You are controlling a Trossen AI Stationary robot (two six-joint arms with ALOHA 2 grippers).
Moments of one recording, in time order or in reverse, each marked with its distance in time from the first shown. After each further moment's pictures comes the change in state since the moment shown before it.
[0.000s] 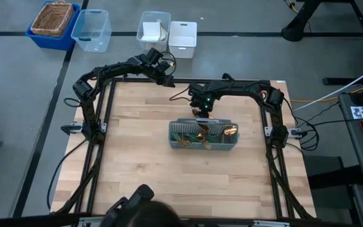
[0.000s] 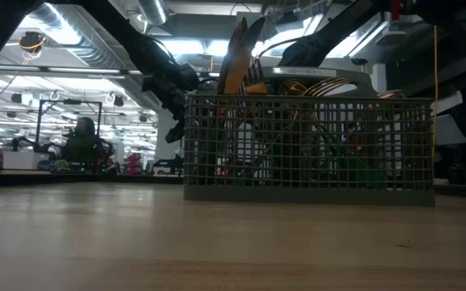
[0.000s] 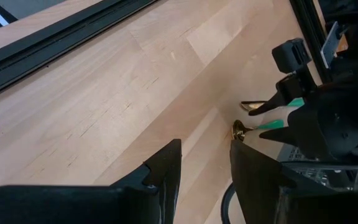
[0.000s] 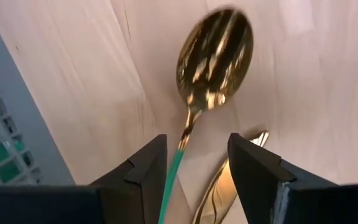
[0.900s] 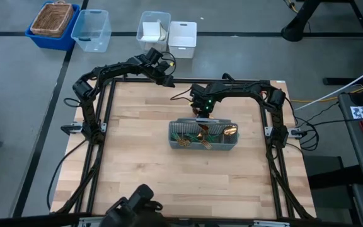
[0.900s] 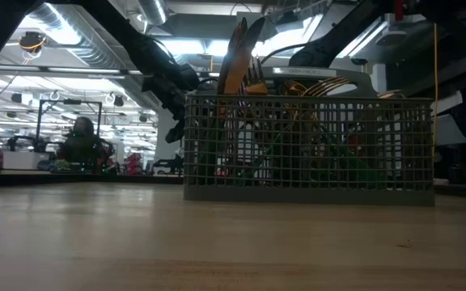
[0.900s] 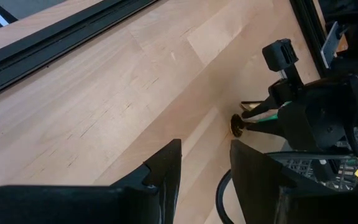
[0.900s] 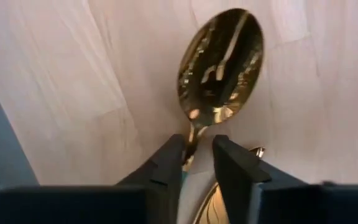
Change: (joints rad) left arm 0.000 0.000 0.000 0.001 0.000 0.000; right arm 0.000 -0.002 -0.102 0.147 0.008 -0.003
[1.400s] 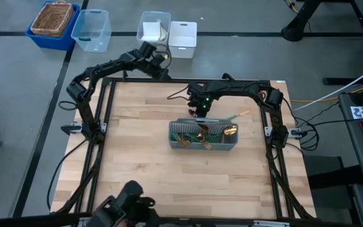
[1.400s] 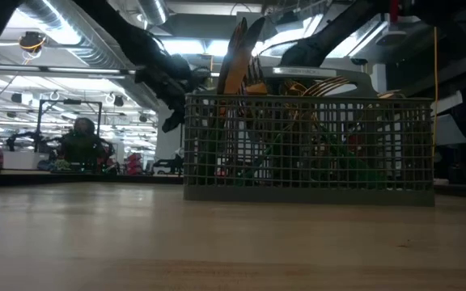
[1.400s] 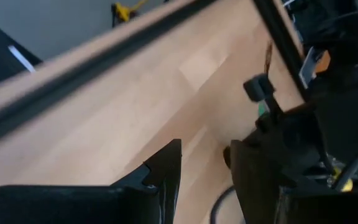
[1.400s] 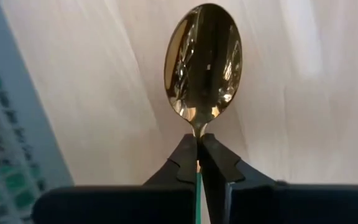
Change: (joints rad) left arm 0.056 -0.076 0.000 0.003 0.031 0.008; right arm 0.001 0.013 0.100 -0.067 -0.057 0.000
